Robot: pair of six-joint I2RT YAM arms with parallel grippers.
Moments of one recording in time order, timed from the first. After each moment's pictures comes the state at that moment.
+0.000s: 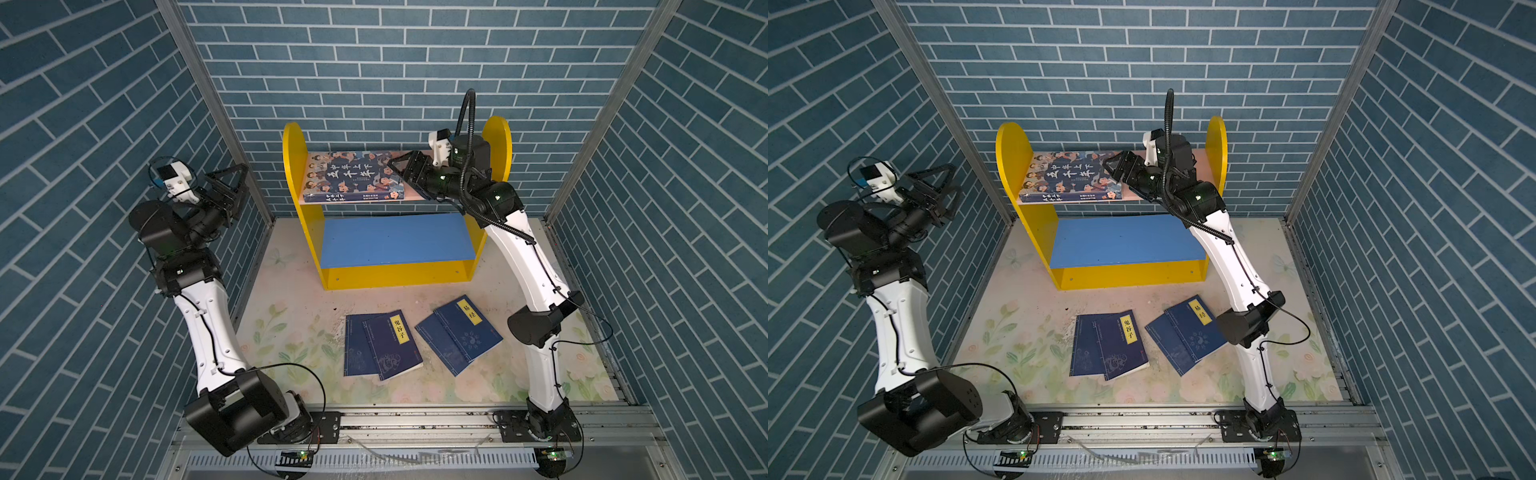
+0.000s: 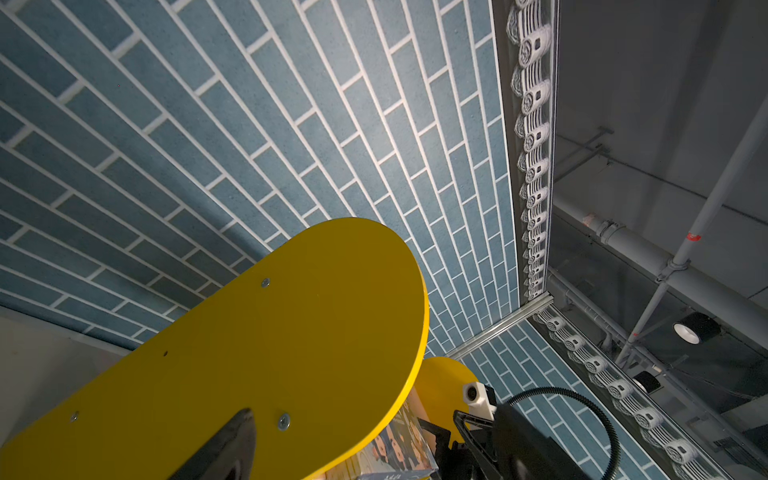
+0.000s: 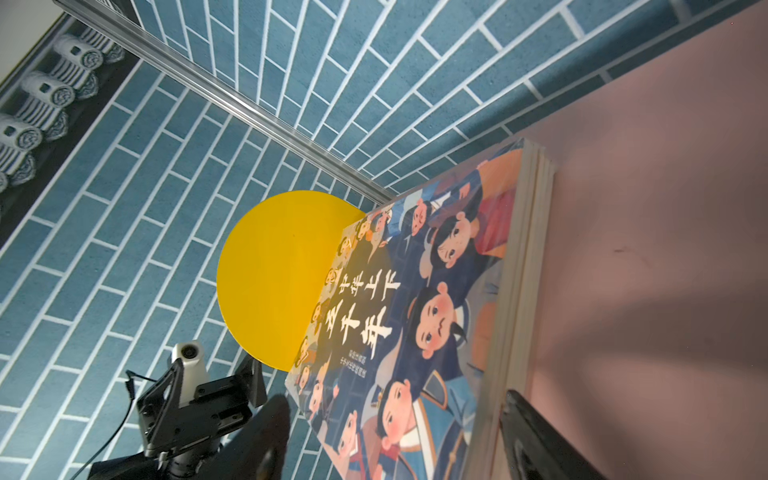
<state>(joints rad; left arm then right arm) 0.56 1.32 1.40 0.24 0.99 -1.27 0.66 2.12 2.67 -0.72 -0.33 0.89</state>
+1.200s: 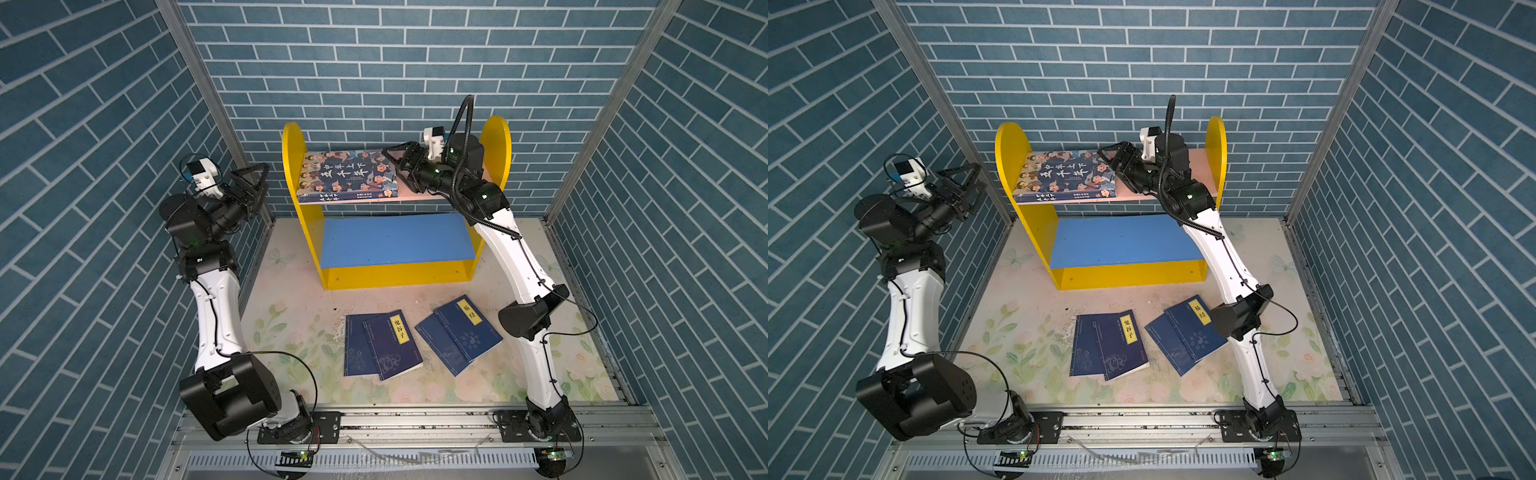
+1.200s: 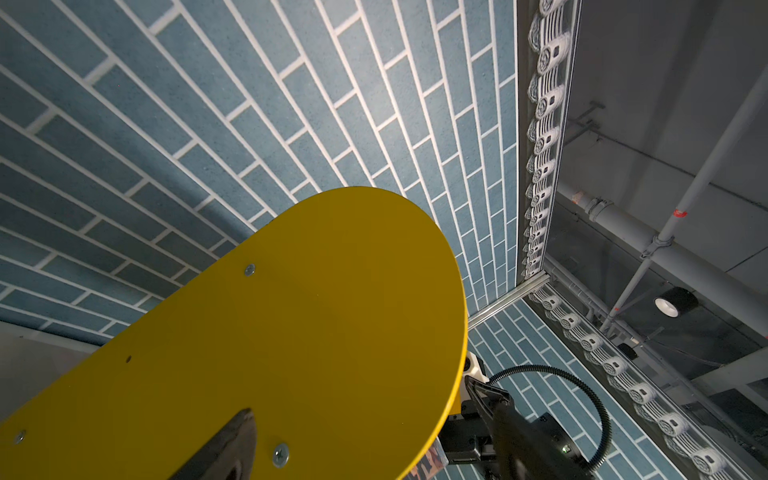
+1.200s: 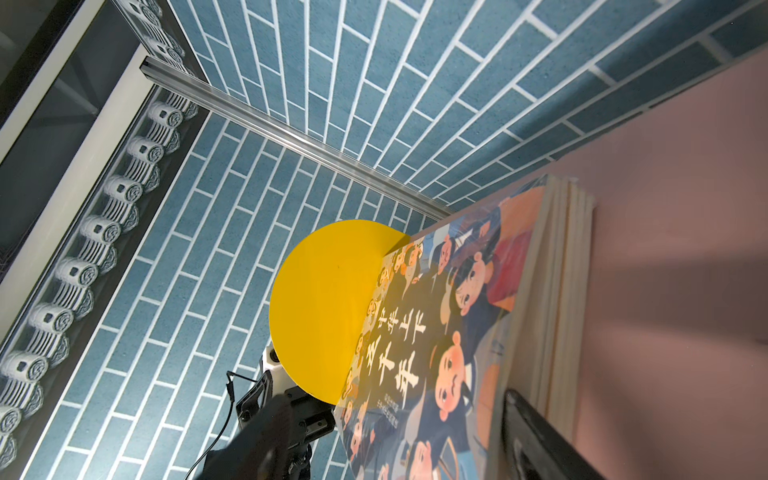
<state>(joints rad) 0.45 1.37 1.39 0.27 0.96 -1.19 0.65 2.22 2.73 -0.53 -0.42 1.08</state>
